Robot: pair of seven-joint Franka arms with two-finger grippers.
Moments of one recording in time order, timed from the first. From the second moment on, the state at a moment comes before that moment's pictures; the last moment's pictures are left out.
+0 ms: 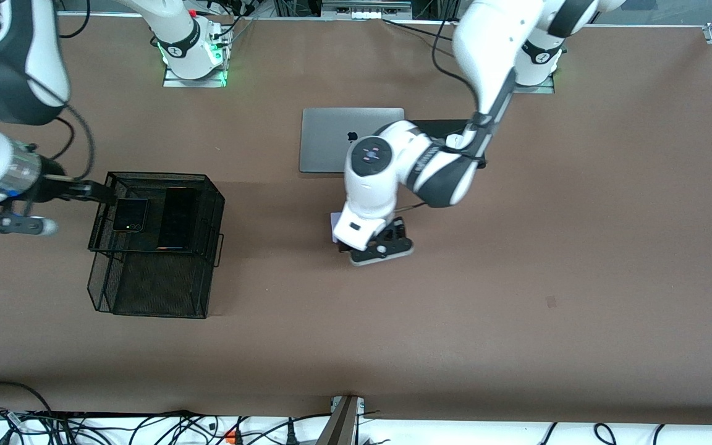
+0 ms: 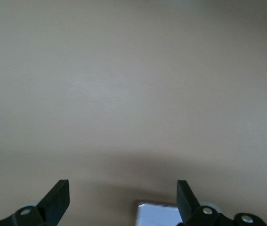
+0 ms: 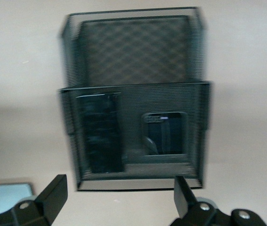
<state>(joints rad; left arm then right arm) -0.63 0.81 -0.01 -1.17 0.09 2.06 -0.92 0.45 0.23 -0.42 -1.61 0.14 1.71 0.07</state>
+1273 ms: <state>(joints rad) -0.08 0.20 -0.03 -1.50 0.14 1.61 -0.18 0.92 0.94 -0.27 -1.29 0.23 2.26 0.47</state>
